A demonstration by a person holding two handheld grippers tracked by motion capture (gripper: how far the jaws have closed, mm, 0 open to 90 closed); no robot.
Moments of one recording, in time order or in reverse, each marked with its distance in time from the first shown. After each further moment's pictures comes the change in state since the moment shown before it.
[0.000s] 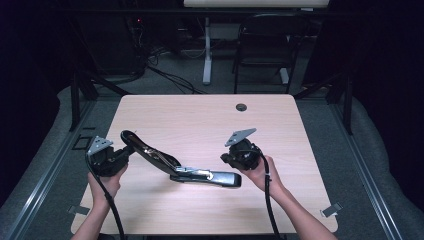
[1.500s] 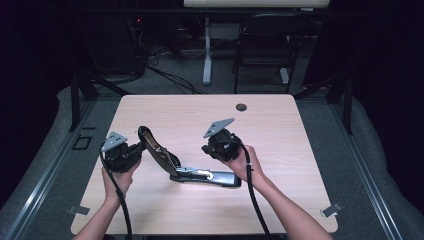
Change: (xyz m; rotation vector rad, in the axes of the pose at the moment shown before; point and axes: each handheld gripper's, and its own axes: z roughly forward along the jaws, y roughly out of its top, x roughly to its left) left arm -0.026 0.012 0.019 -0.030 -0.092 0.065; right arm 0.018 0.053 0.016 -0.040 0.016 -0.064
